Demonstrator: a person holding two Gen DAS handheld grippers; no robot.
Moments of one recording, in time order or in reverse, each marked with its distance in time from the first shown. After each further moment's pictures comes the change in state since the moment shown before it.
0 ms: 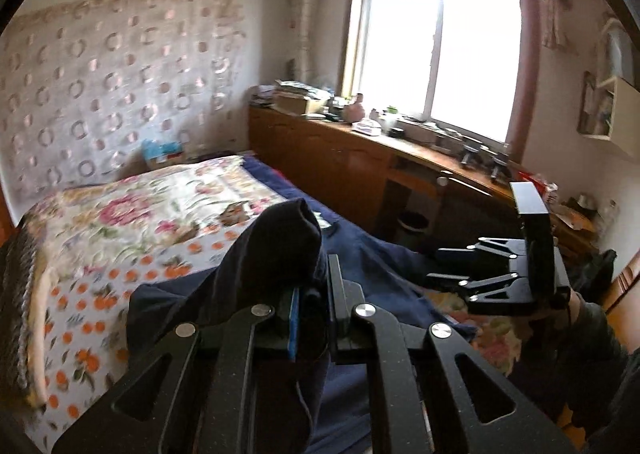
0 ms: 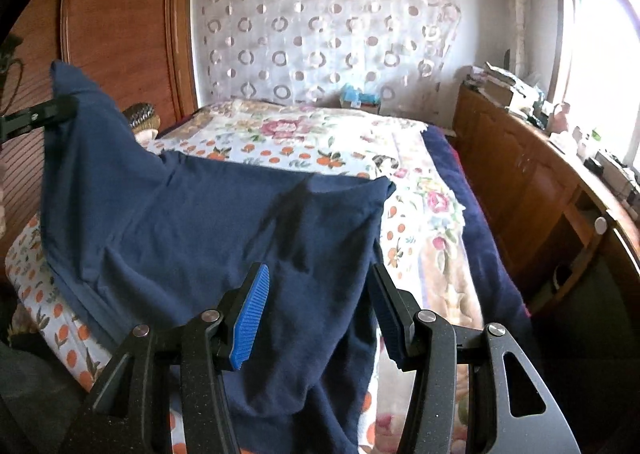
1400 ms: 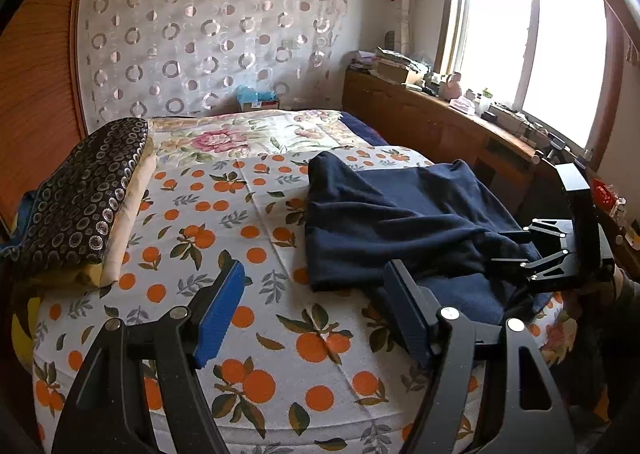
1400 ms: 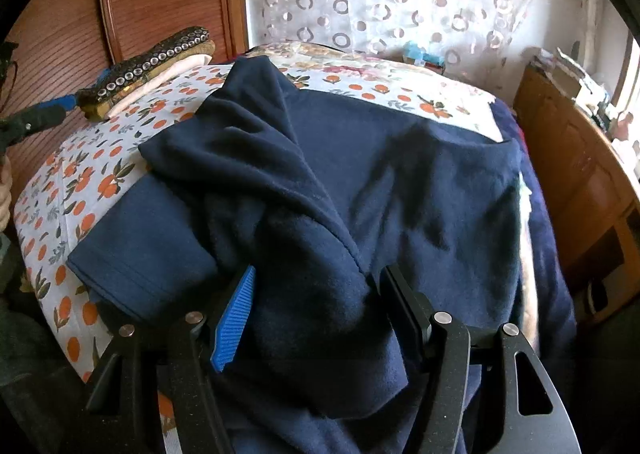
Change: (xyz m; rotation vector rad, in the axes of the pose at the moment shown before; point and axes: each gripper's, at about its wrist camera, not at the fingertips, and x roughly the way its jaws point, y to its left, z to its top) left arm -0.042 0.109 -0.108 -0.185 0.104 0.301; right arm 0.096 0.022 0.004 -0.122 0.197 0.168
